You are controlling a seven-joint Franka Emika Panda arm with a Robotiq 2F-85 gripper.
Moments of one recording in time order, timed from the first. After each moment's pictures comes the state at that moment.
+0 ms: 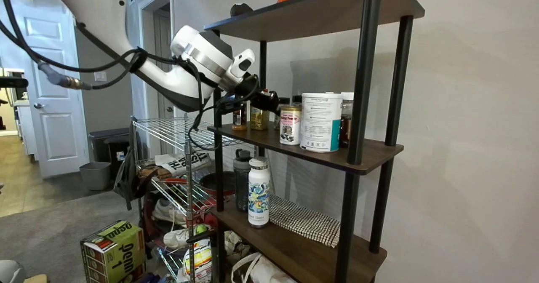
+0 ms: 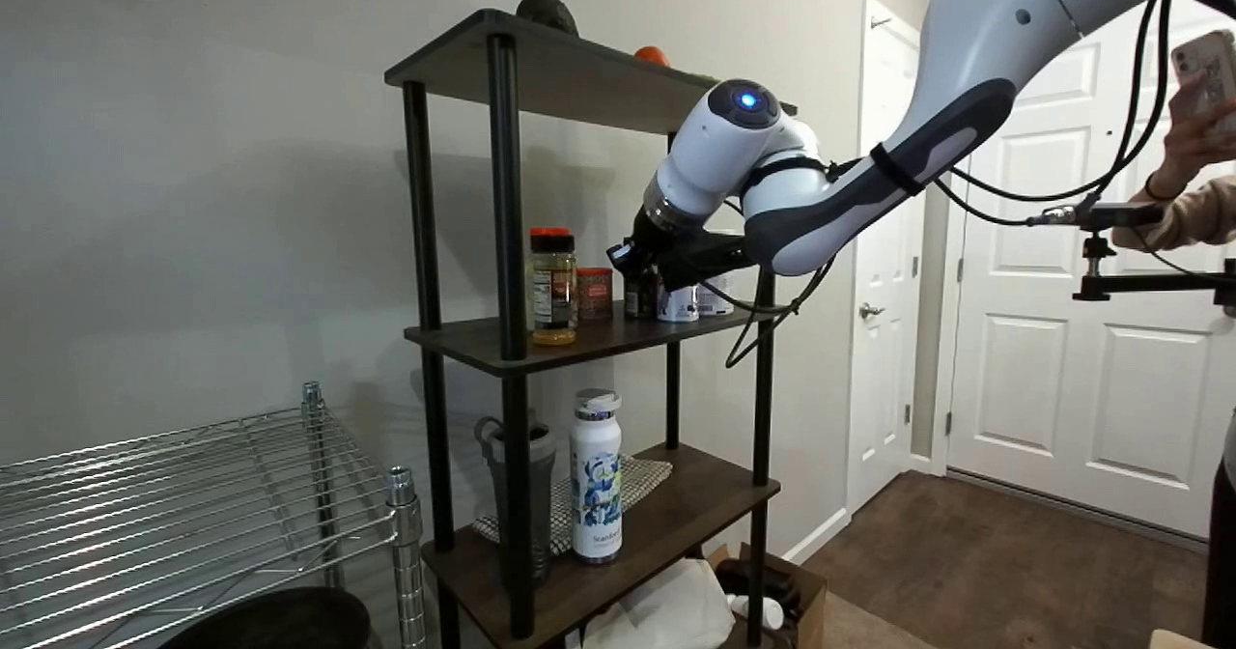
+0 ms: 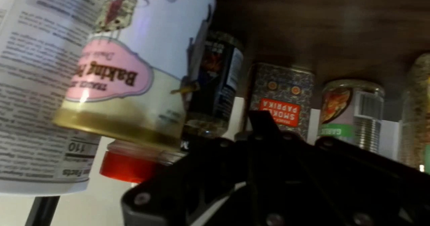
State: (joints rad) arm -0.76 -0.01 0.80 -2.05 -1.20 2.84 1.14
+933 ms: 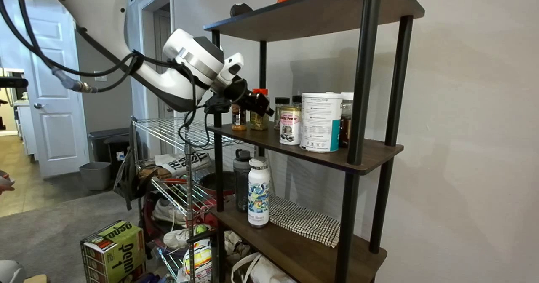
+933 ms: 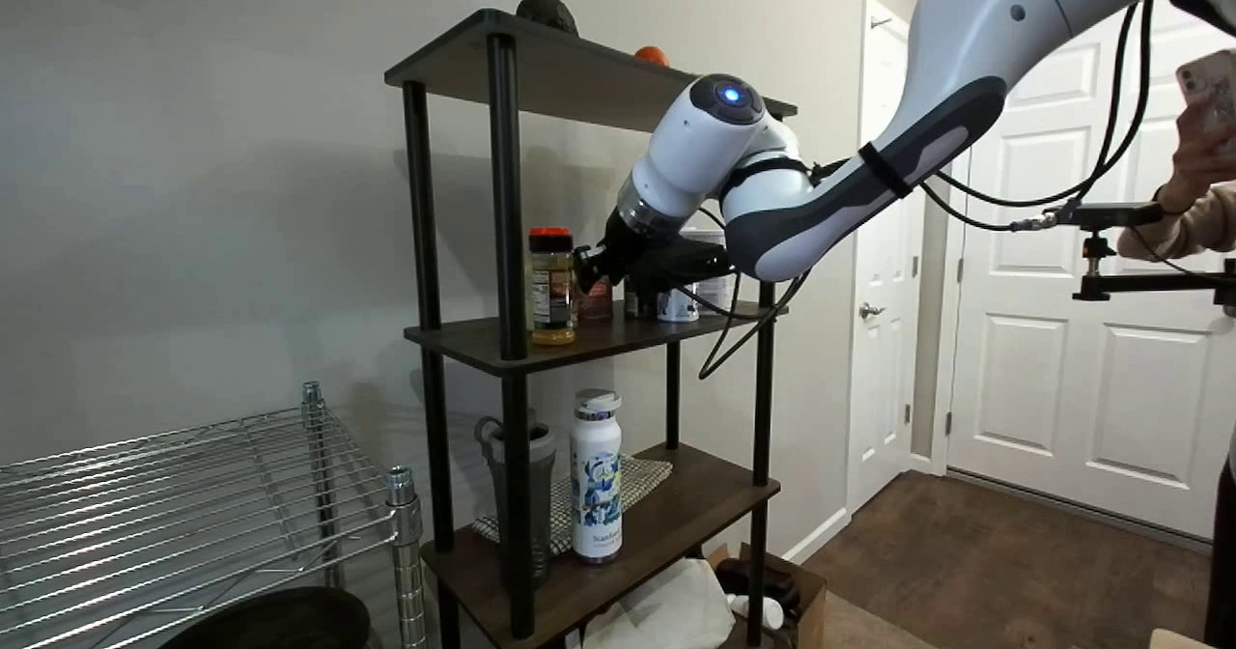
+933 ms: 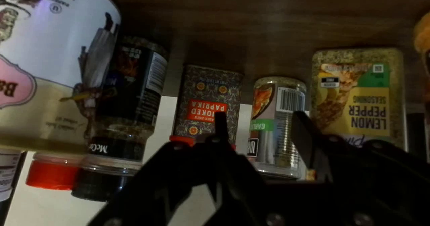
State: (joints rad) arm -0.71 0.01 0.84 -2.04 -1.18 2.84 1.19
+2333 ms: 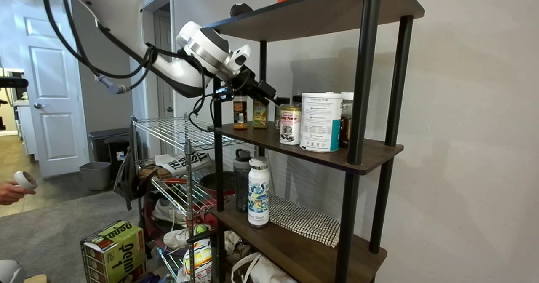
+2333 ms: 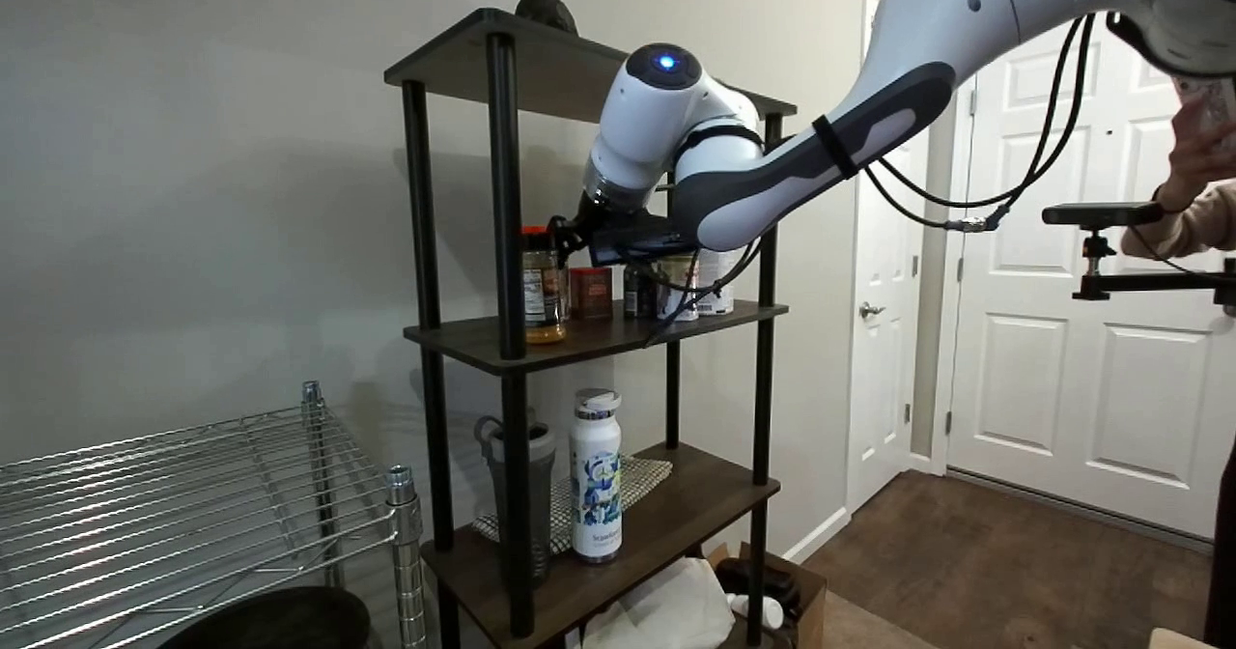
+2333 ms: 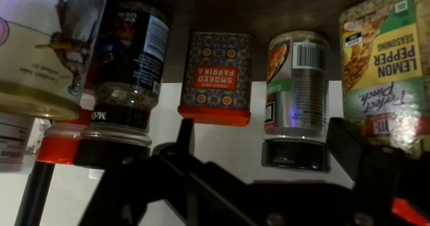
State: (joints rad) arm -0.44 0.12 0.67 -1.84 -1.12 2.58 1.22
